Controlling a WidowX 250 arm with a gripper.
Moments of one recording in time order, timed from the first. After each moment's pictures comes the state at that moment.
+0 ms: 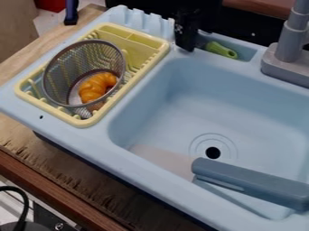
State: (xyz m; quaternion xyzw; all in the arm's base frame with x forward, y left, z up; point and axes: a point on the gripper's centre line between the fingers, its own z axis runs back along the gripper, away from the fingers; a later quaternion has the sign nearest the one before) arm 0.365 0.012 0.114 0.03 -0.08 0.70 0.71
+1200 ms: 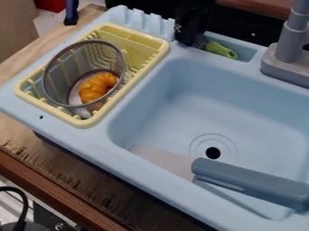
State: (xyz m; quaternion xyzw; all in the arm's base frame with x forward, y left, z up) arm 0.372 0.022 0.109 0.04 -0.10 0.71 0.69
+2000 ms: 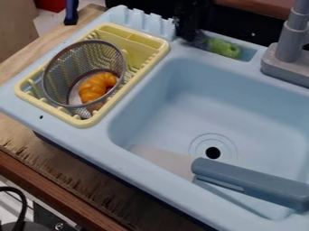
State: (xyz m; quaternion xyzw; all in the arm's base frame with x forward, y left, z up) arm 0.373 0.019 0.122 0.03 -0.07 0.69 0.72
